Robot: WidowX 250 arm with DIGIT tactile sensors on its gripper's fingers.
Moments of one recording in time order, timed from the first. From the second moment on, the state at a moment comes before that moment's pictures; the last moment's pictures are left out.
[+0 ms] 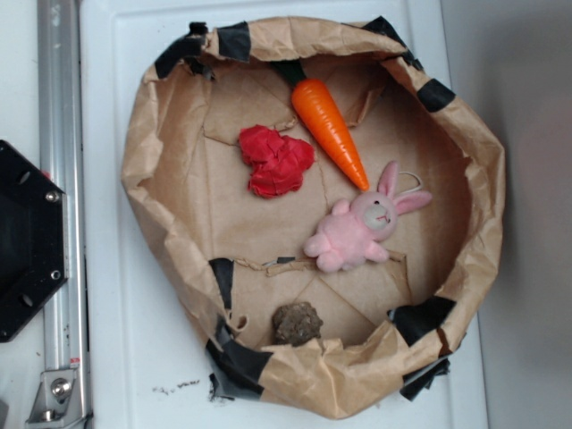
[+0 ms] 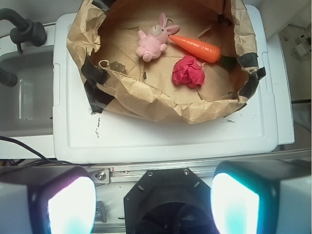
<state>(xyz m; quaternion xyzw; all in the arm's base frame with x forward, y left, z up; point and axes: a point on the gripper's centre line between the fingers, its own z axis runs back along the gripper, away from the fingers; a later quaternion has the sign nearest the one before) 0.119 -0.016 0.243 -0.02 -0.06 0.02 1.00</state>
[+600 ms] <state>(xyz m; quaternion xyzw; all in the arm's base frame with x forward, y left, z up) 0.161 -0.002 0.212 0.04 -0.06 0.08 0.99</state>
